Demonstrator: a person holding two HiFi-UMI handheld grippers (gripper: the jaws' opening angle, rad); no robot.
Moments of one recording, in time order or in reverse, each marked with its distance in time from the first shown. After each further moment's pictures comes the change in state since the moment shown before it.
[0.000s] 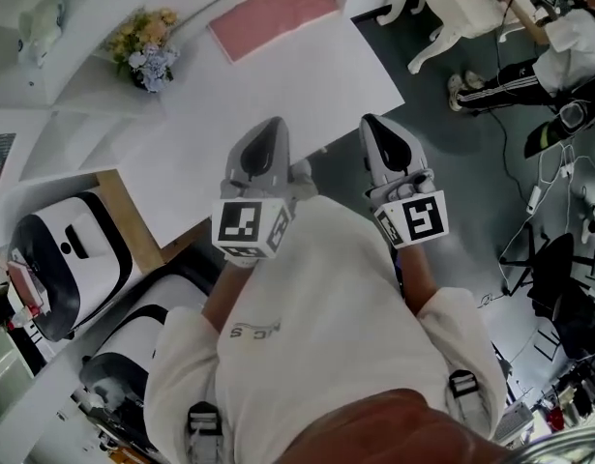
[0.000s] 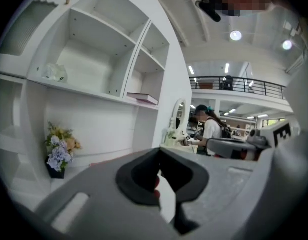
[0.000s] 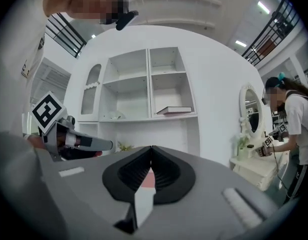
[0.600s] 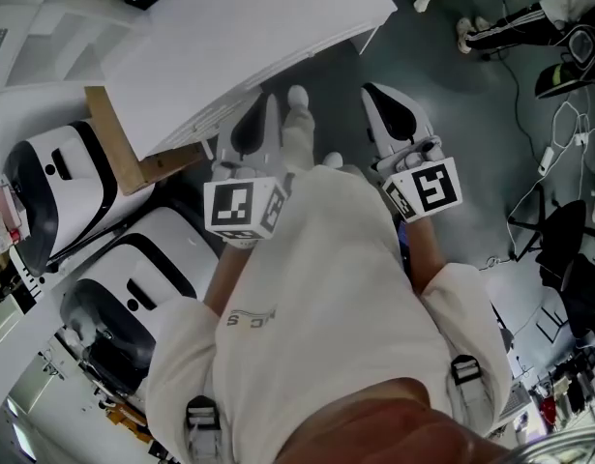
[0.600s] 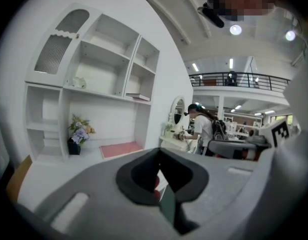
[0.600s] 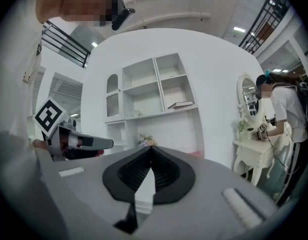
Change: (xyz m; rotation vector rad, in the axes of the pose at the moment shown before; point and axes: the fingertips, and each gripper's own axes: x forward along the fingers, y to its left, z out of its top) left arm -0.165 -0.156 -0.102 0.001 0.017 0.101; right arm -0.227 0.065 -0.057 0.080 0.038 0.115
